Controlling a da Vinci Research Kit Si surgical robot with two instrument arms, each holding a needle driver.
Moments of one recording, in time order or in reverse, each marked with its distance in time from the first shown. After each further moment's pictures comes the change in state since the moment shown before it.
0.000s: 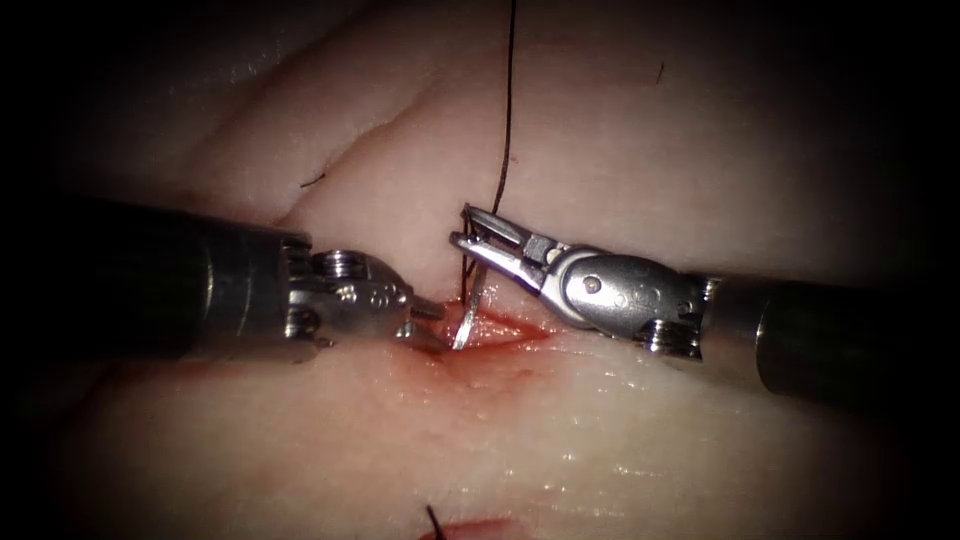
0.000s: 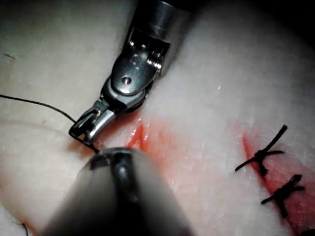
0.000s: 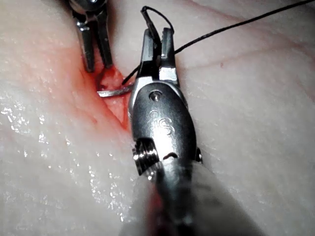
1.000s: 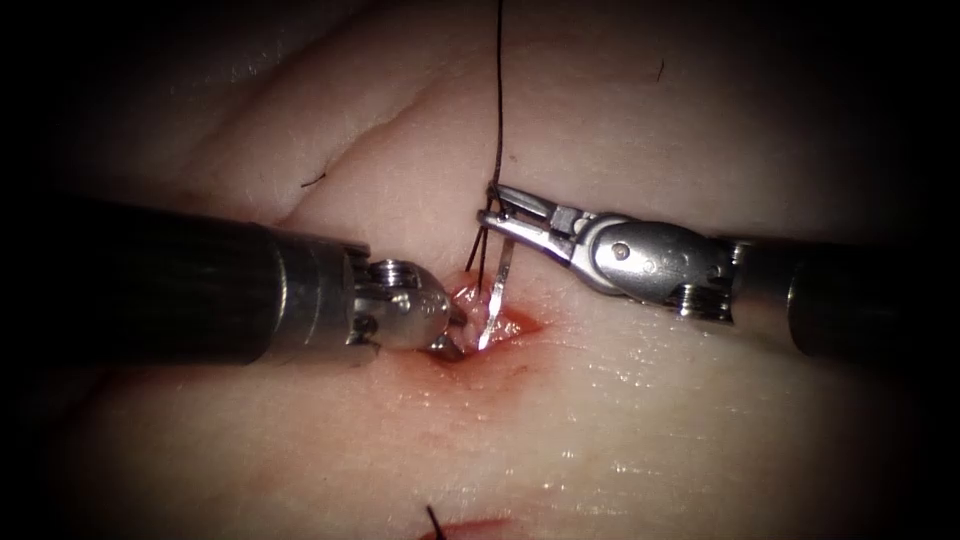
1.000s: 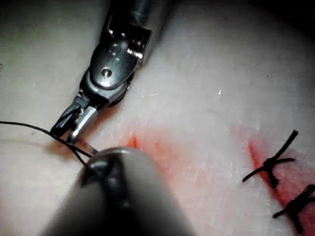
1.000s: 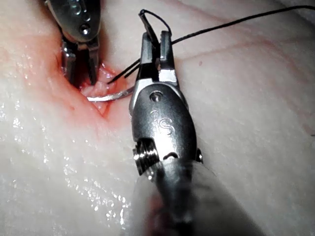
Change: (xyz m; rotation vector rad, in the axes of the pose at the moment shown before) right arm -0.001 0.002 -0.001 0.053 -0.006 -0.070; left arm 0.000 0.000 0.006 -0.088 -0.116 0.040
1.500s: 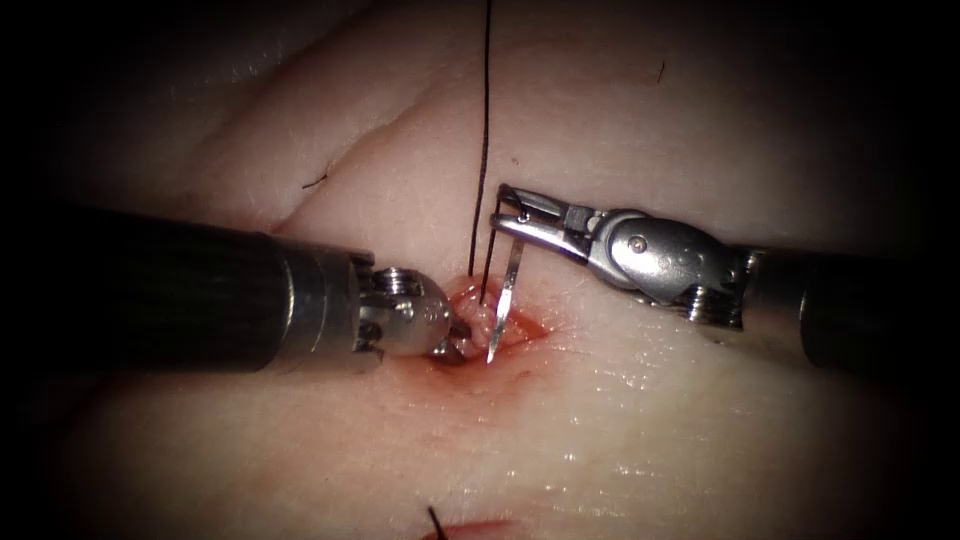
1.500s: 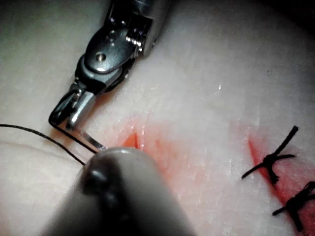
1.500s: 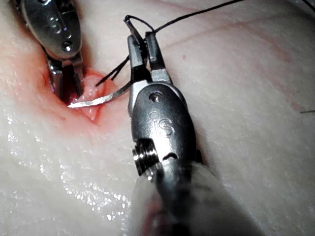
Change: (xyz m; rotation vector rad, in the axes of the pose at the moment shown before) right arm 0.001 0.002 -0.002 0.038 0.014 0.061; left arm -0.001 0.001 0.001 -0.005 -0.055 0.008
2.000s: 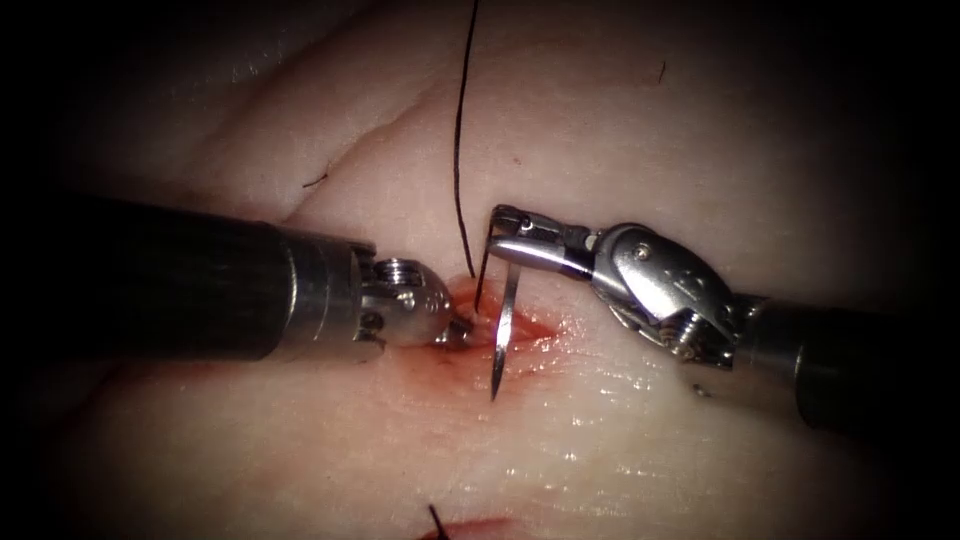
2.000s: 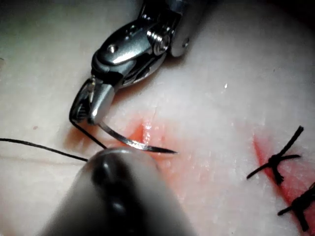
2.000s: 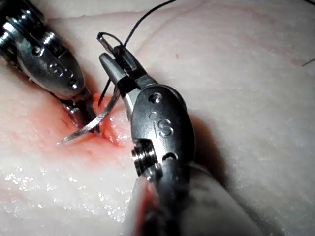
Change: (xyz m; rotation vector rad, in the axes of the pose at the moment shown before) right arm 0.002 -0.001 0.000 0.047 0.017 0.169; left arm 0.000 -0.001 0.000 0.033 -0.012 -0.001
